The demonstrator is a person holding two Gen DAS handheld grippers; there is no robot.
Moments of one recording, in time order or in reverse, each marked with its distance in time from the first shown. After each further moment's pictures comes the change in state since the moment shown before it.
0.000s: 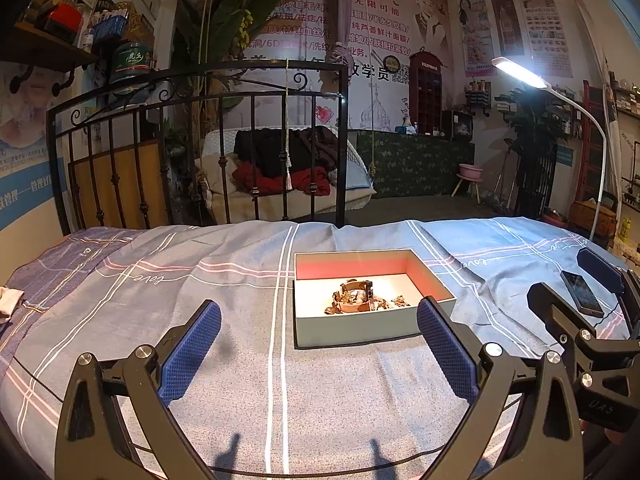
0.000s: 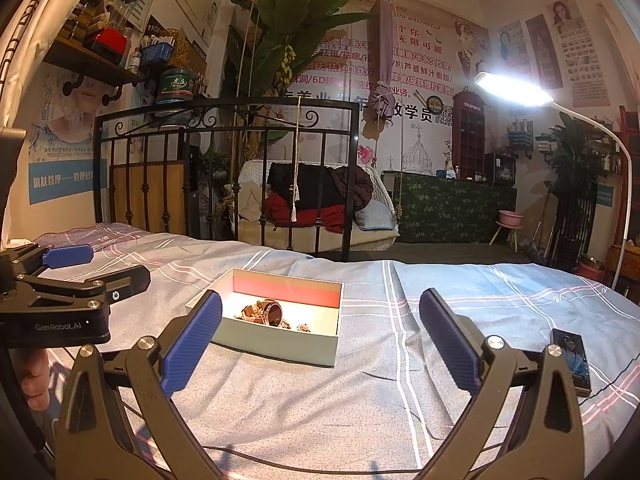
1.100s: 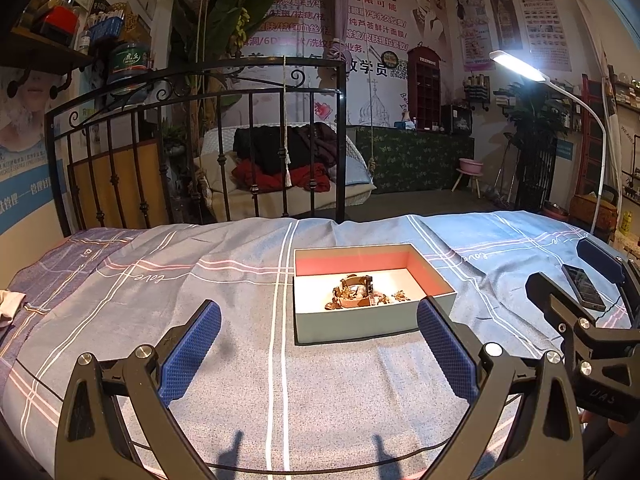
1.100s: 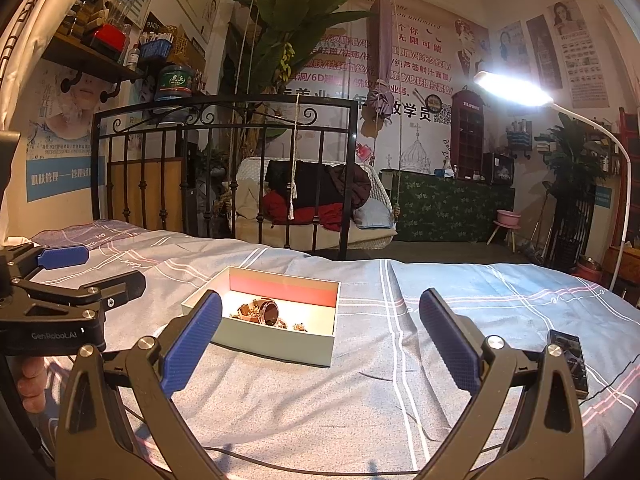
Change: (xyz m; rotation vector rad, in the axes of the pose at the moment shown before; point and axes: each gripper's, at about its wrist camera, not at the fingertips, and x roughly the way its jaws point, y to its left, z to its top) left arm 0.002 -0.003 -0.003 0.011 0.016 0.003; right arm 0.002 -0.005 0.001 -0.005 0.010 -0.007
